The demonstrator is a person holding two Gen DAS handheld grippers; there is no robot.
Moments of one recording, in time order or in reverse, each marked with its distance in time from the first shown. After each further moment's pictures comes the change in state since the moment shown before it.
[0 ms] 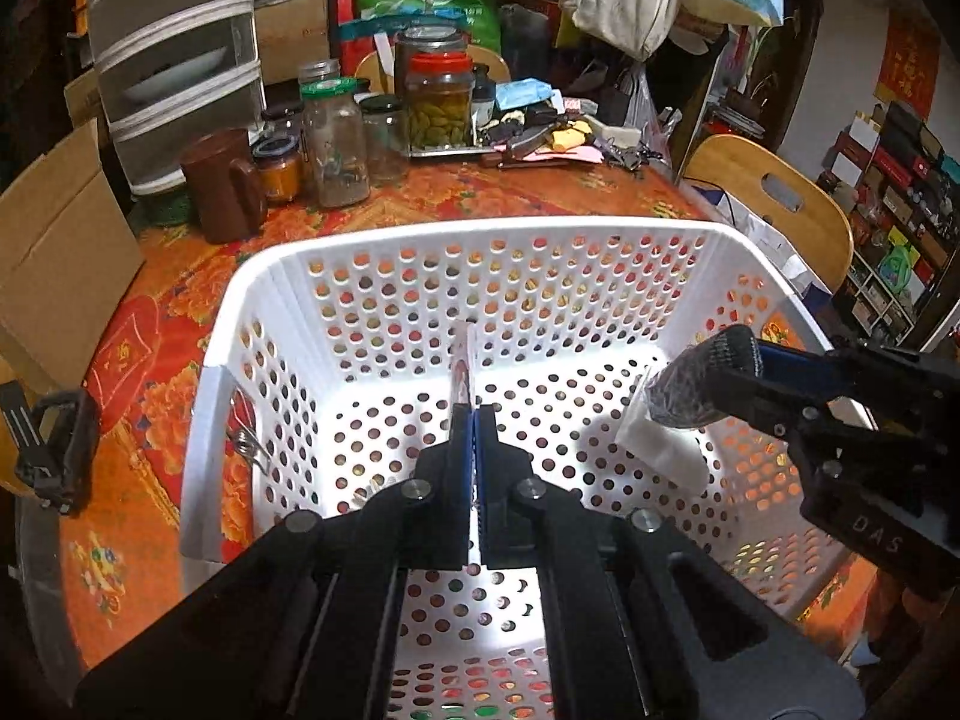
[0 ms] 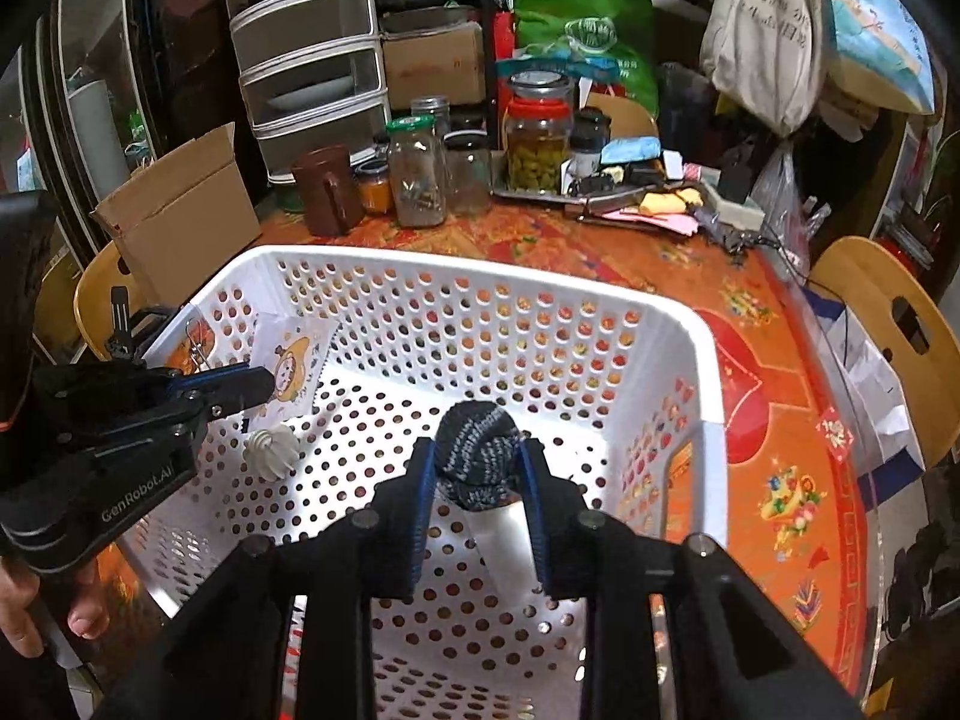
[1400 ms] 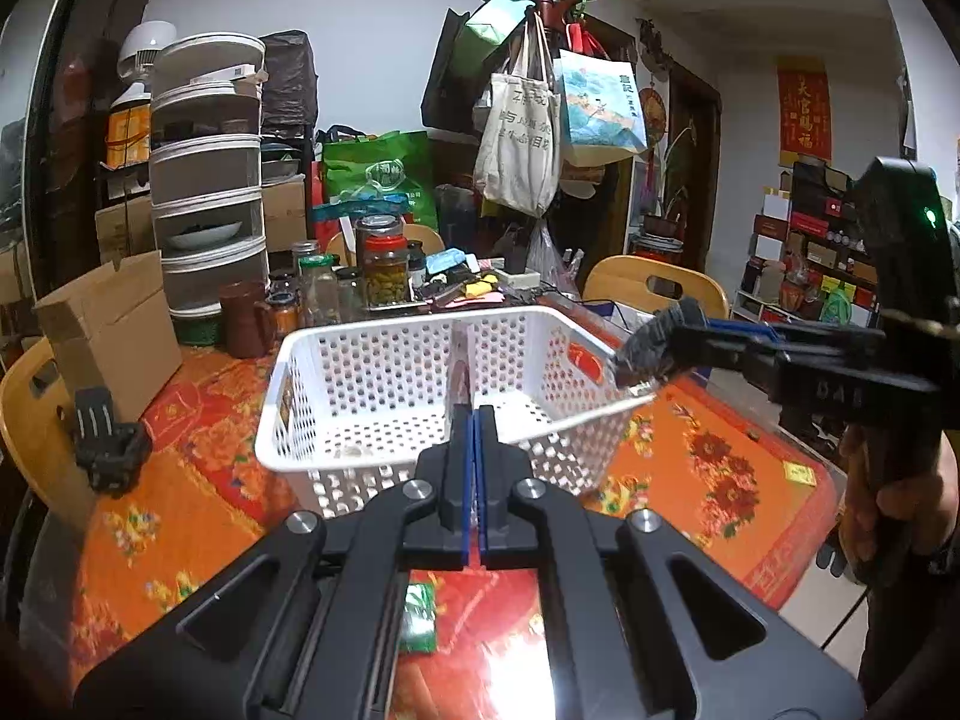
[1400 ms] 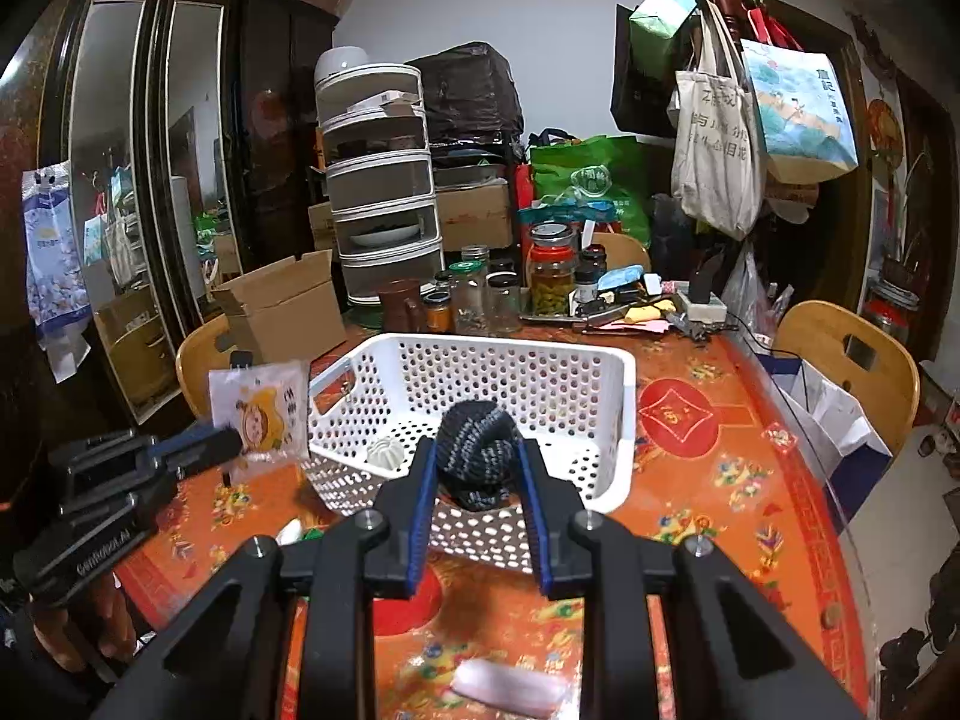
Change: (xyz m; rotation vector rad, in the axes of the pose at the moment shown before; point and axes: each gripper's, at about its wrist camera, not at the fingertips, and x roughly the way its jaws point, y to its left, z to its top) left arm -0.226 -0.050 -0.165 0.111 -0.476 -0.085; right arm -0.176 0.020 -0.111 -0.001 -0.386 0.061
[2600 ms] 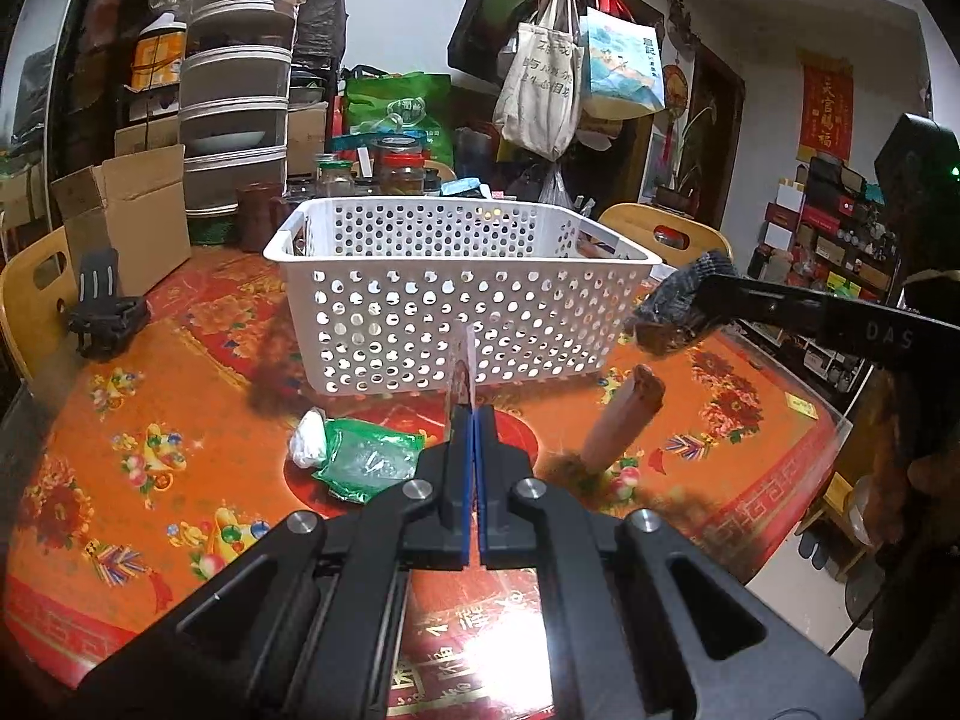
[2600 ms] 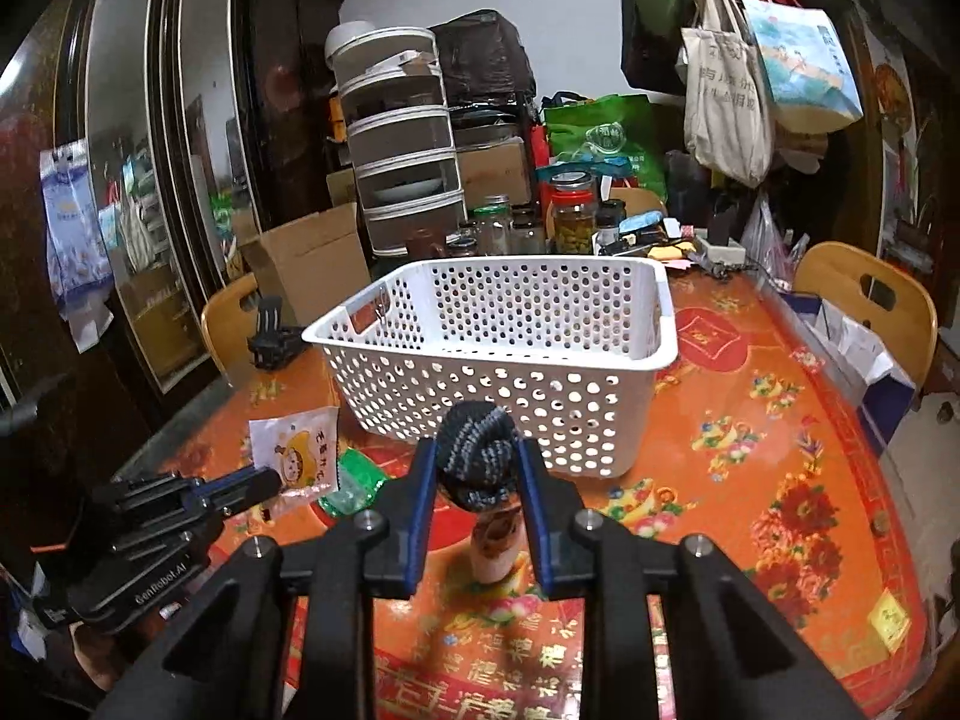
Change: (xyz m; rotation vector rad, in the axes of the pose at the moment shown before) left arm -0.011 0.004 -0.116 -0.089 0.096 0.010; right arm -0.007 0.017 -0.069 0.030 0.064 0.051
